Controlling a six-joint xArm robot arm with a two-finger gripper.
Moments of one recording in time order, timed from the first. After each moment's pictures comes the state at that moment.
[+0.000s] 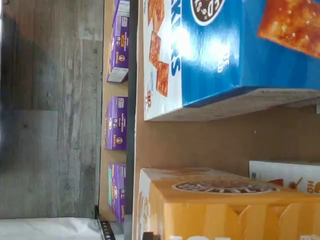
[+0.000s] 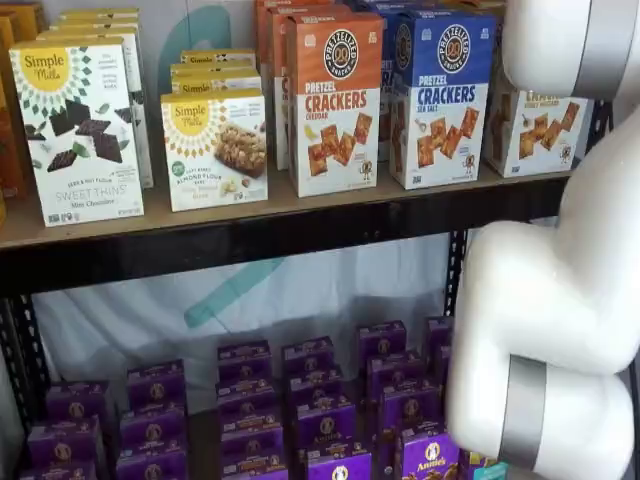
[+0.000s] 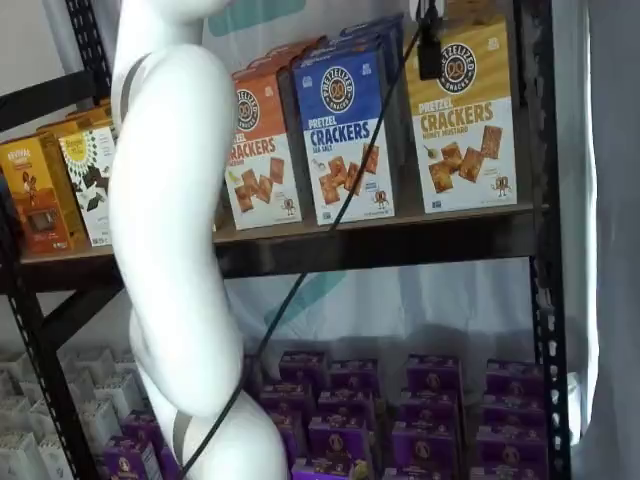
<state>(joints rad) -0.64 -0.09 -1.83 0.22 1.74 -2.15</state>
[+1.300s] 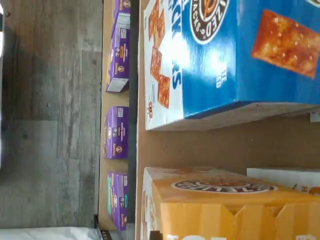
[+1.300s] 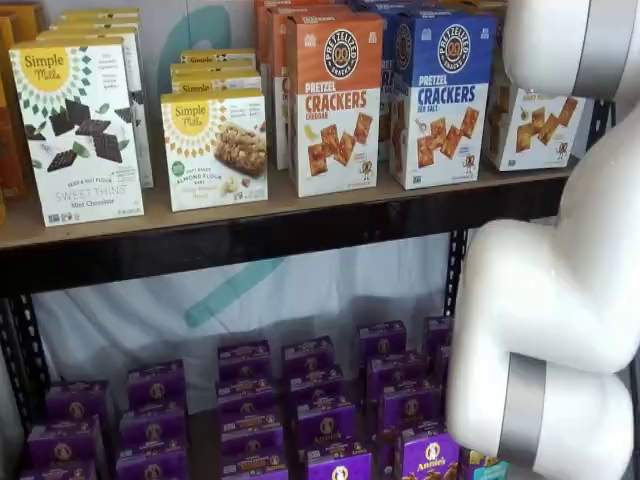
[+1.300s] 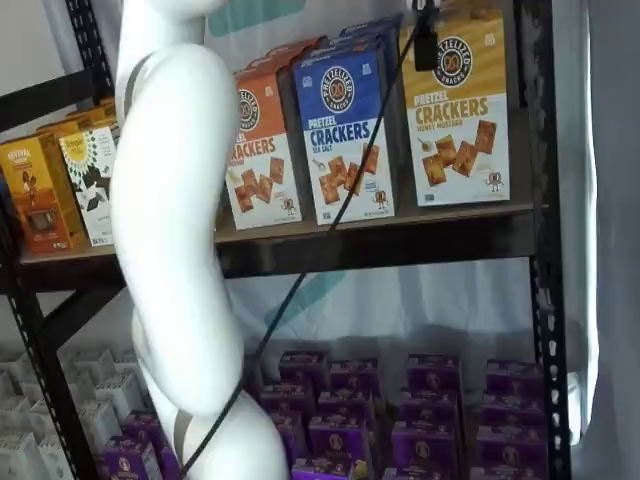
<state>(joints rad) -0.67 -0.09 -1.88 0.26 1.79 -2.14</state>
